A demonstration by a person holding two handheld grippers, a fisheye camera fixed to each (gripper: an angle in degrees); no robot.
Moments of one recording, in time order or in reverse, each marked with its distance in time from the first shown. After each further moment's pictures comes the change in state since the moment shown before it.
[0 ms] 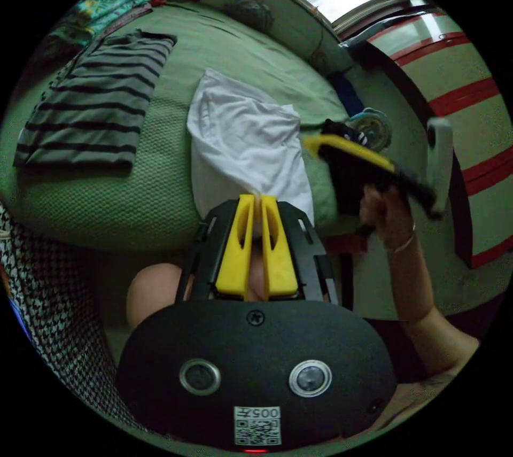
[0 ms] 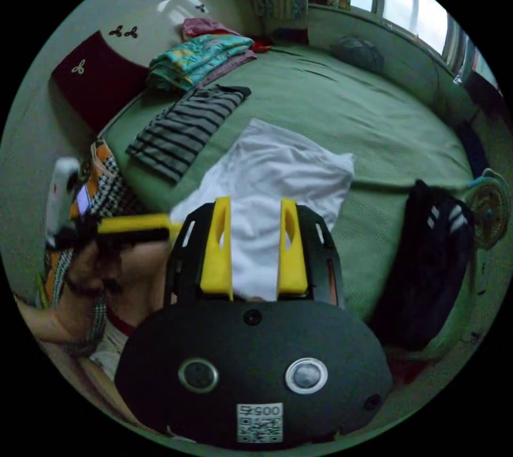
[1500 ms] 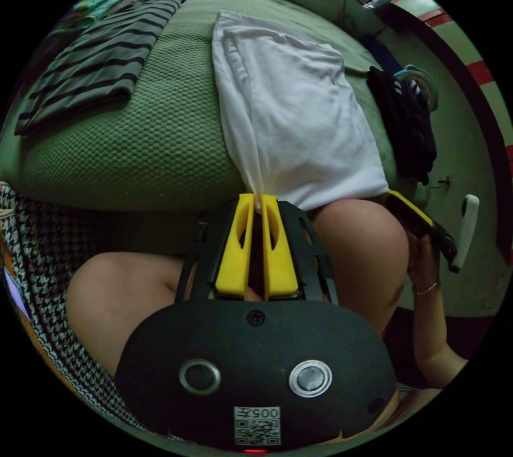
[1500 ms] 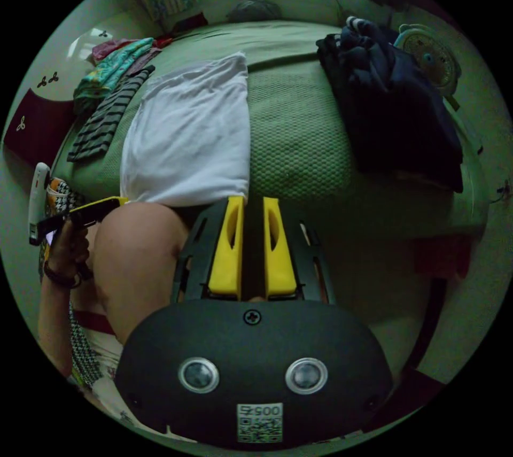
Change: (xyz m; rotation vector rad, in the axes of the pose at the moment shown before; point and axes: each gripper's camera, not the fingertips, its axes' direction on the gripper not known) left arm -0.060 0.058 0.104 -0.180 -0.277 0.015; right arm -0.025 0.220 0.053 -0.065 0.128 0.387
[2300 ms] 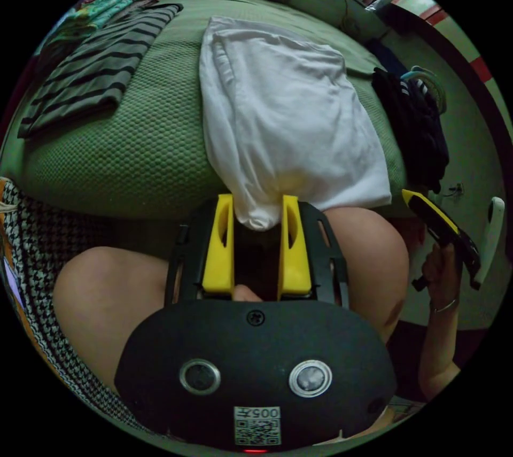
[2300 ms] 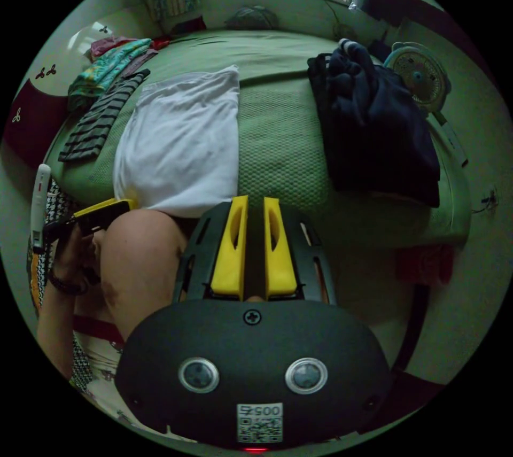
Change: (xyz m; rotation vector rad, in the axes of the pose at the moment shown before) left arm -0.001 0.004 0.022 0.054 -0.019 -0.061; right arm -0.017 -0.043 -0.023 0.035 0.070 -0.004
